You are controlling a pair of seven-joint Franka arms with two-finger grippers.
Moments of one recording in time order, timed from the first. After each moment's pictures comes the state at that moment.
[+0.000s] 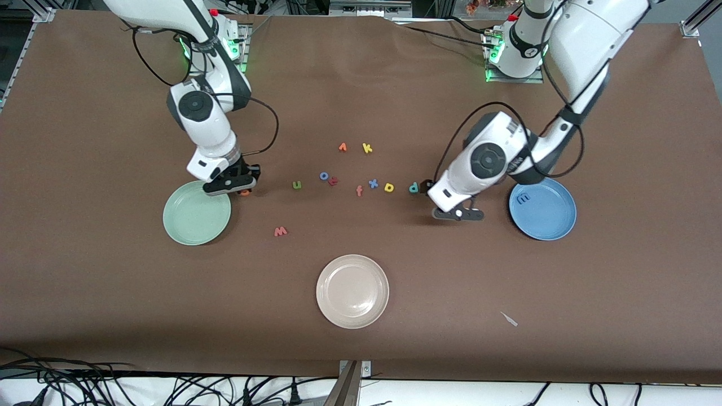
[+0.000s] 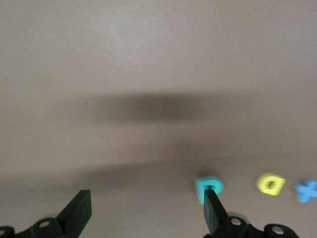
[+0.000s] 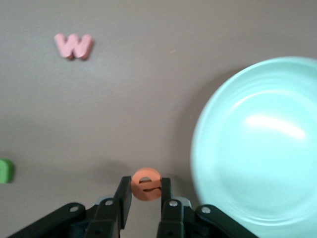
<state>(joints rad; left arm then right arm) 0.04 0.57 -0.58 -1.93 0.24 2.30 -0.65 0.35 0.25 -0.03 -2.35 -0.24 2.73 0.24</state>
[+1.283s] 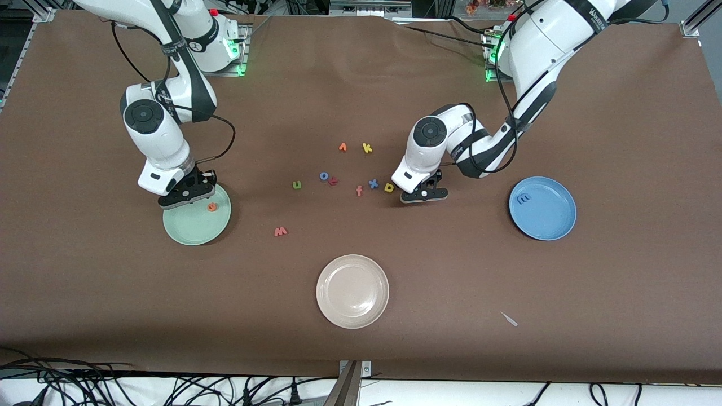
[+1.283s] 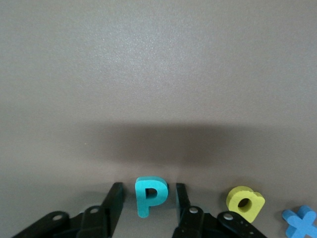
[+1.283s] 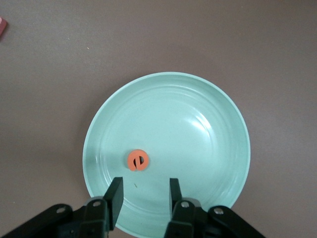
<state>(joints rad) -0.08 0.67 -0.58 -1.96 0.53 2.43 -1.11 0.34 0.23 -0.17 -2.30 -0.24 2.63 -0.05</state>
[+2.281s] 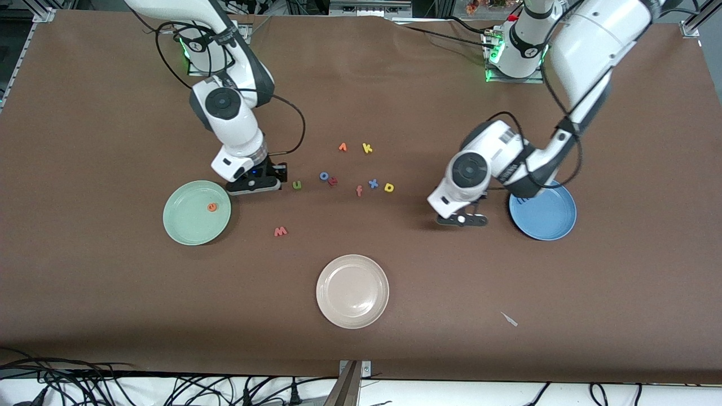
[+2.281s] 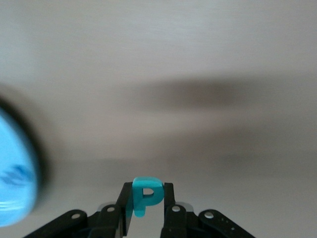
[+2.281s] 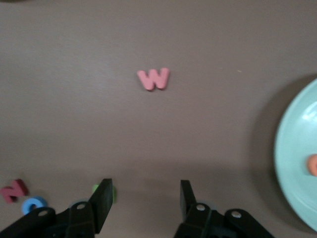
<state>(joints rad) 0.15 0.65 -0.66 -1.77 0.49 1.95 -0.60 0.41 0.32 0.09 -2.21 -0.18 2.67 0.50</state>
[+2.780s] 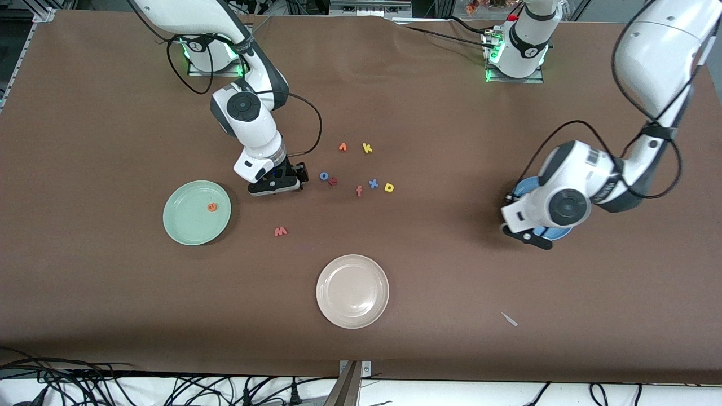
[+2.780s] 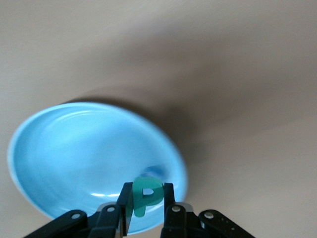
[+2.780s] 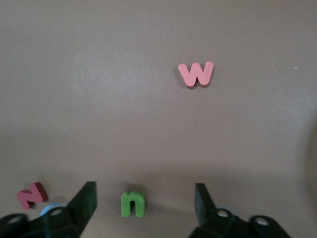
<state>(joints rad) 0.45 0.64 -0.65 -1.76 0.49 1.86 0.01 0.45 0.40 0.09 -2.20 -0.18 2.76 0.51</state>
